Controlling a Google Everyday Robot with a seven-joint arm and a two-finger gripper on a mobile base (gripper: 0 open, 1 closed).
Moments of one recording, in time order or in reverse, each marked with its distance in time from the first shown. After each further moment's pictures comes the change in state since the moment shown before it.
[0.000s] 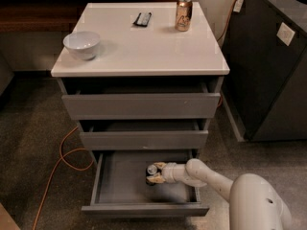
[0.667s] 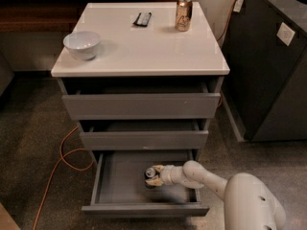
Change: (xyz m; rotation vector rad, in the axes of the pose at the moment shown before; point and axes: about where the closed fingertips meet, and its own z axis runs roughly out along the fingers) arm 0.016 0.007 0.018 -0.014 0.033 -0.013
